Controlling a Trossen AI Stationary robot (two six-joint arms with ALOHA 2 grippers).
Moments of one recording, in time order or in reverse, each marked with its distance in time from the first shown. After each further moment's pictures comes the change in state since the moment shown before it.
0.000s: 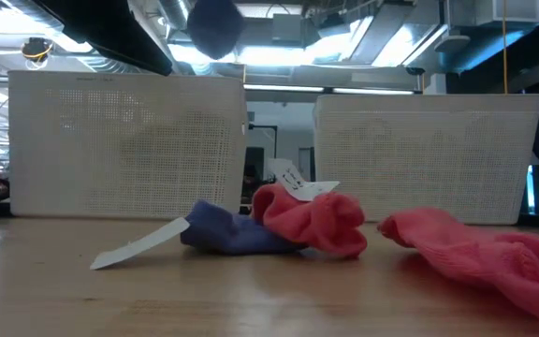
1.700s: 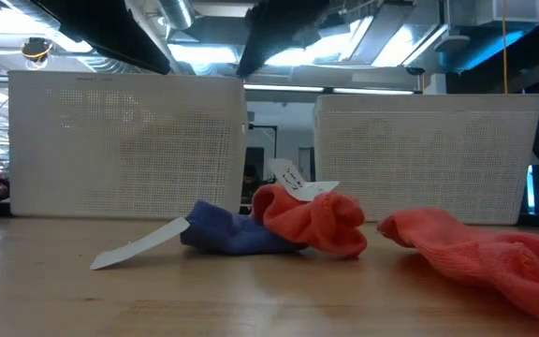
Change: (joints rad) left arm -0.011 0.000 0.000 -0.001 0.001 -0.002; right arm 0.173 0.104 -0.057 -0.649 -0.402 0.426
